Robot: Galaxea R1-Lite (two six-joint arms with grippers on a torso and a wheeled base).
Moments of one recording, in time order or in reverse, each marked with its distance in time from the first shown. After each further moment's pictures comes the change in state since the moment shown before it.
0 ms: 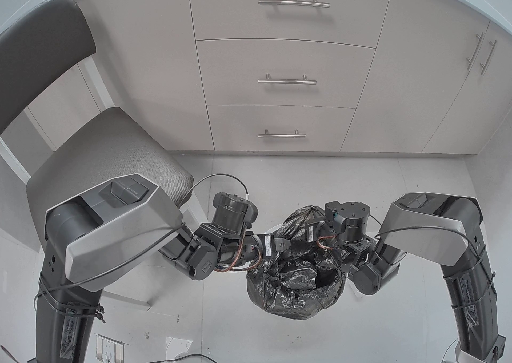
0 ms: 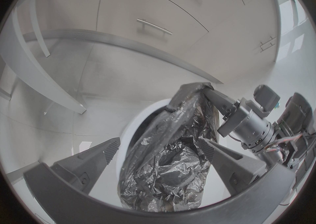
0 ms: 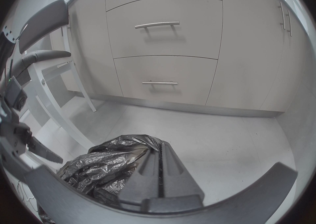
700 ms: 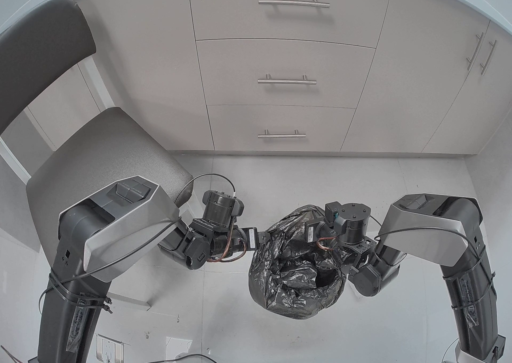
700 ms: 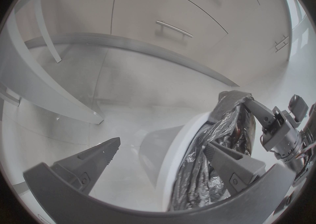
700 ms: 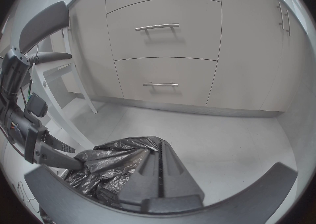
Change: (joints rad) left arm 0.083 0.100 -0.110 0.027 0.069 0.066; right arm 0.004 0.000 0.014 -0.029 -0.001 0.003
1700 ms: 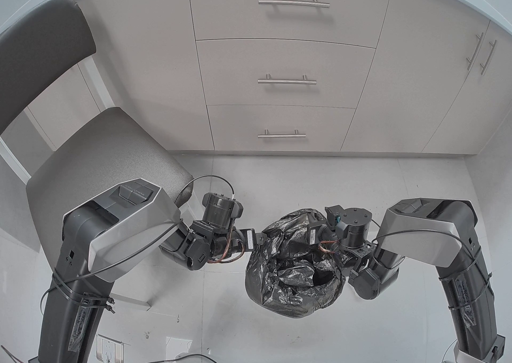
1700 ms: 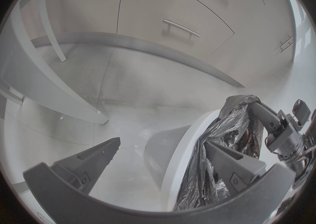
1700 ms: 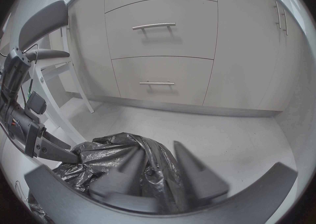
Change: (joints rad) left arm 0.009 0.026 -0.016 0.001 0.036 0.000; right arm -0.011 0.037 0.008 -0.063 -0.011 -0.010
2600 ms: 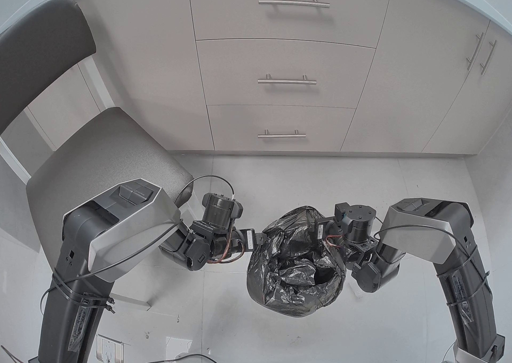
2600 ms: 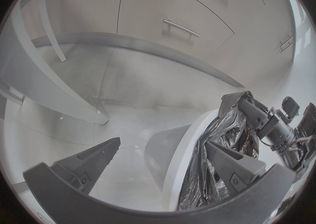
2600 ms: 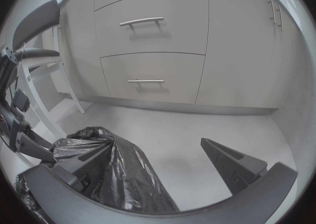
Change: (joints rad) left arm 0.000 0.000 0.004 -0.007 0.000 0.001; right arm -0.065 0.056 -0.076 0.019 0.001 0.002
